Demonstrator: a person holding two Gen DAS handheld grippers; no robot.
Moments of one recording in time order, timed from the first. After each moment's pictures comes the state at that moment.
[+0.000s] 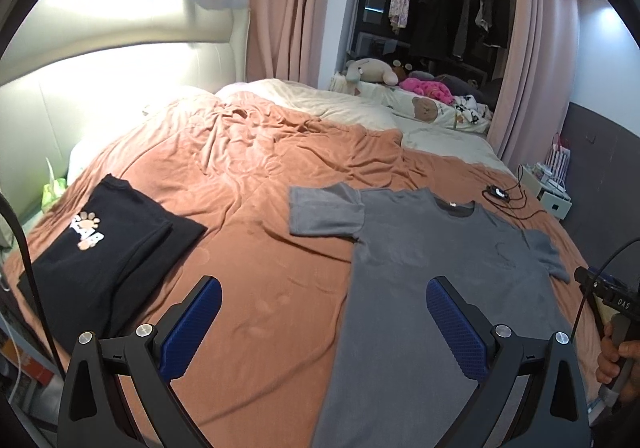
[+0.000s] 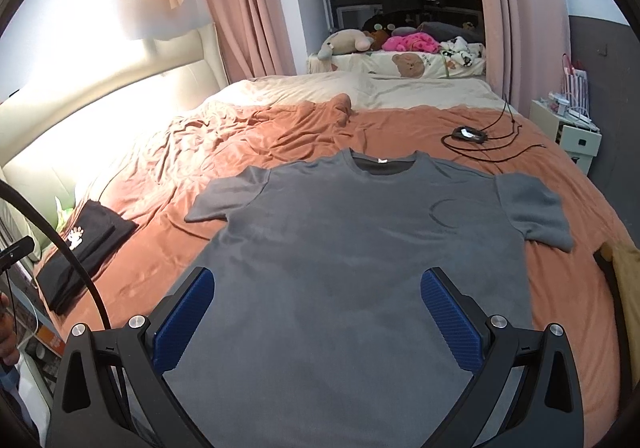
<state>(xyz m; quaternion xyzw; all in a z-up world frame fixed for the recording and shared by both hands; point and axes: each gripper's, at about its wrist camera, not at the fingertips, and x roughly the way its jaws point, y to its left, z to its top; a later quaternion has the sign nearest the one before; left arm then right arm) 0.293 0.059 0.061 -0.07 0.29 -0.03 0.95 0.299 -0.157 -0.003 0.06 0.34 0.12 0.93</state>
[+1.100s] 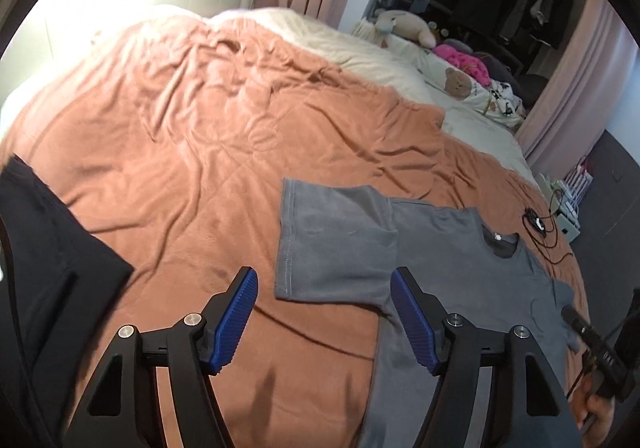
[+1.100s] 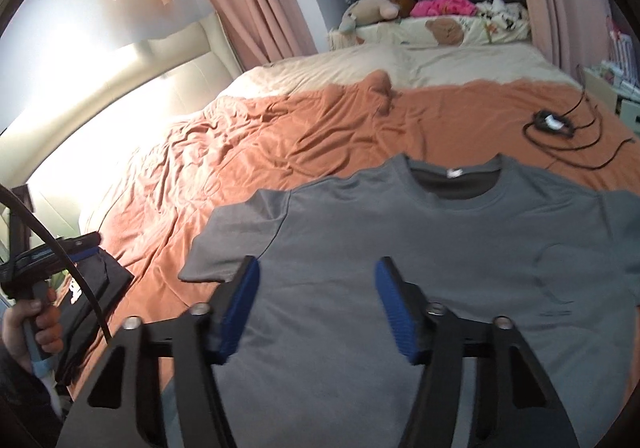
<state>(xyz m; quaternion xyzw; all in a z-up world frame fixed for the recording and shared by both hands) 0.563 0.100 -0.005 -0.16 0.40 -0.04 0.90 0.523 -0.124 -0.068 0.13 0.38 0.18 0.90</state>
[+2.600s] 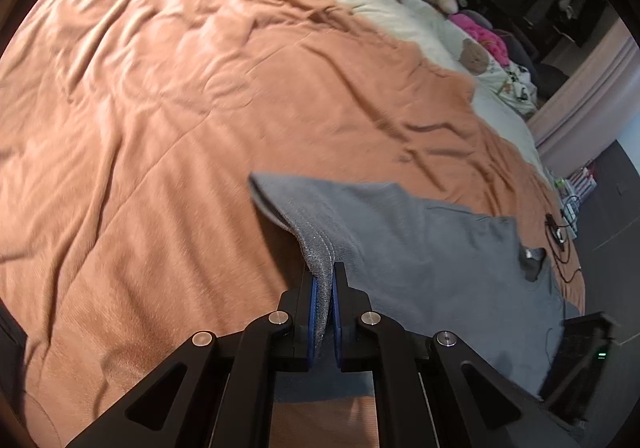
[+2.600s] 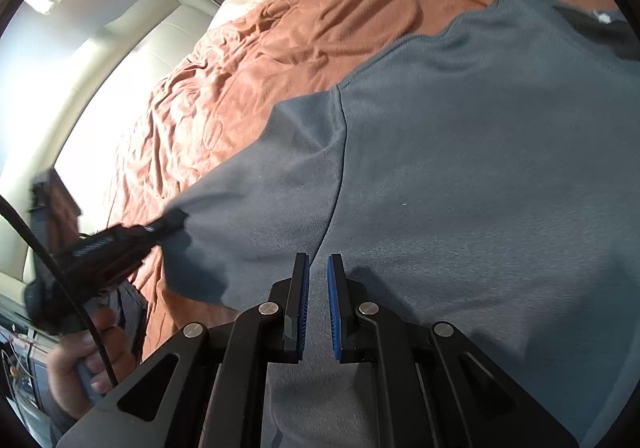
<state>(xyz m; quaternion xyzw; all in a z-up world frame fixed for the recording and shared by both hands) 0.699 0.099 -0.088 -0.20 0.46 -0.07 0.86 0.689 0.014 -0.214 0.26 0.51 0.22 0.79</state>
